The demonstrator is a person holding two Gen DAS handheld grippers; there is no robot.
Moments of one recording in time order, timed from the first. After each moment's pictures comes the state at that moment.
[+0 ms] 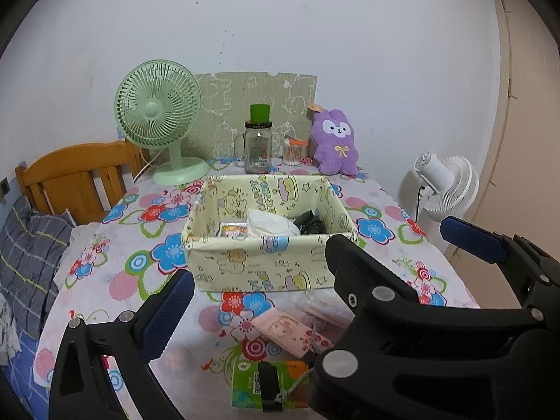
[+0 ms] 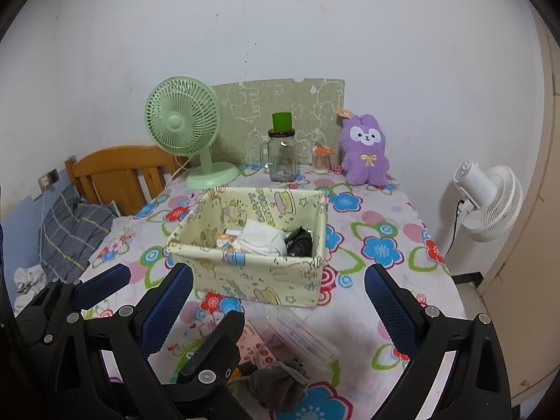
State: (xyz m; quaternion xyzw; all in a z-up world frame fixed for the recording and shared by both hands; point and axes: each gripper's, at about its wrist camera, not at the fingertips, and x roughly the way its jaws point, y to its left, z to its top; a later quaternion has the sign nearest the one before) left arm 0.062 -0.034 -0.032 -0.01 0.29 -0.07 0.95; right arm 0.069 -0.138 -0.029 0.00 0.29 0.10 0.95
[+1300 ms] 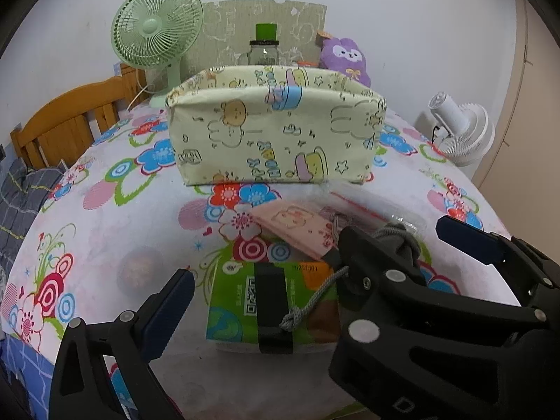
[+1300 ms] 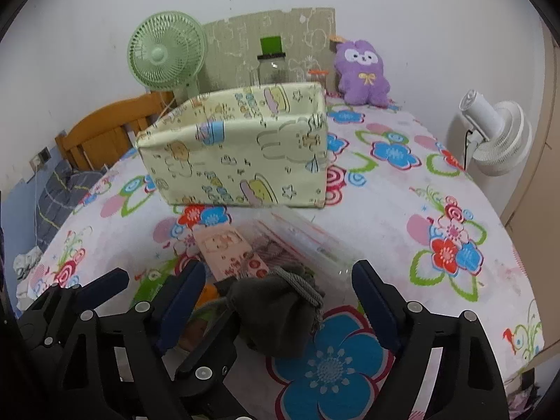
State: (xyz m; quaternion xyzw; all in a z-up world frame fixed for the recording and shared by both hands) left arm 0.058 -0.035 -0.134 -0.01 0.39 -0.05 0.92; right arm 0.061 -0.138 -0.137 0.03 0.38 0.09 0.92
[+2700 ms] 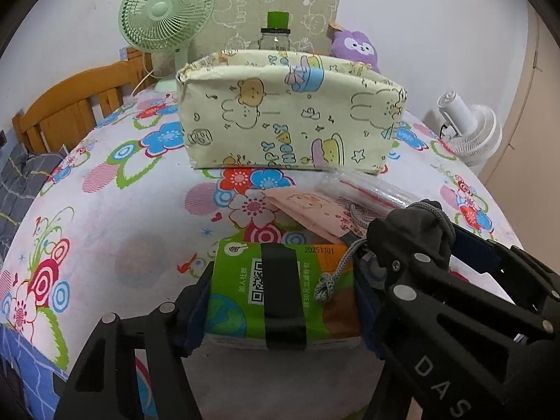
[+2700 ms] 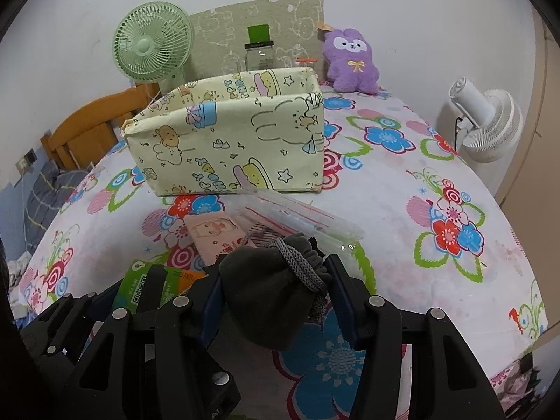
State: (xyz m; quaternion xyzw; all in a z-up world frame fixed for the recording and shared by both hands) left arm 0.062 -0.024 -0.141 -0.02 0.40 -0.05 0.91; right arm 0.061 -0.129 -0.145 0.03 0.39 0.06 0.92
